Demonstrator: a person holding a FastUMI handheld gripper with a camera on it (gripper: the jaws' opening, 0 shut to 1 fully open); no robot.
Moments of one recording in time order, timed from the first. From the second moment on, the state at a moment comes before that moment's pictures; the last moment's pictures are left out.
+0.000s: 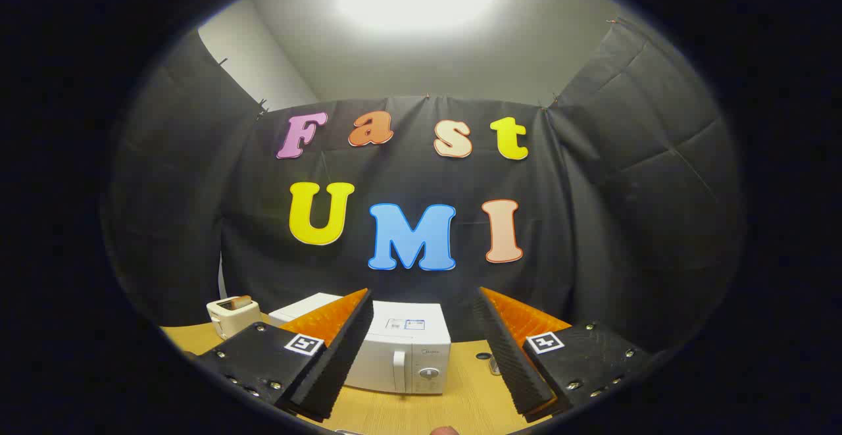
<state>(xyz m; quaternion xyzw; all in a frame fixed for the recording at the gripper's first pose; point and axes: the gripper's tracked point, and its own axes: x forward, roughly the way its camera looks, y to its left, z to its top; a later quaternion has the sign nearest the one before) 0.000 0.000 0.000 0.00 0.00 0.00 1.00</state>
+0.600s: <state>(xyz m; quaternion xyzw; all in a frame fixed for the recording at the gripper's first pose) 0.001 -0.004 0.002 0.01 0.01 -0.01 1.00</state>
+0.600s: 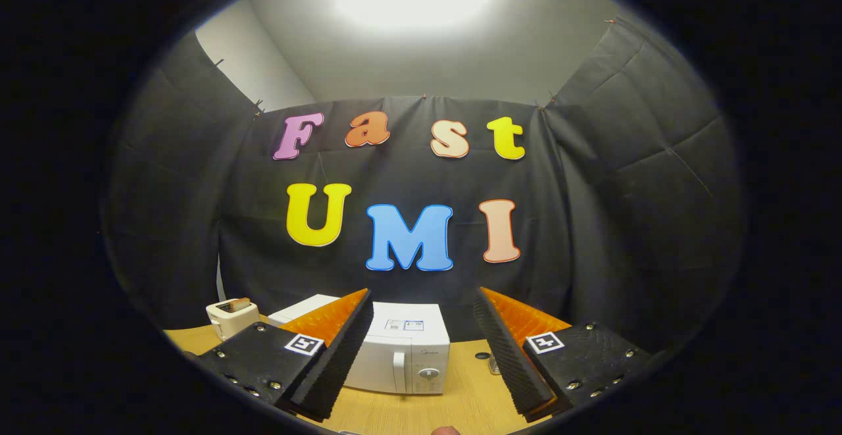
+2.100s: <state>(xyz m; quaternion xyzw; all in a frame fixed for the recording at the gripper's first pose) 0.130 0.023 -0.151 0.03 0.10 0.06 0.99</state>
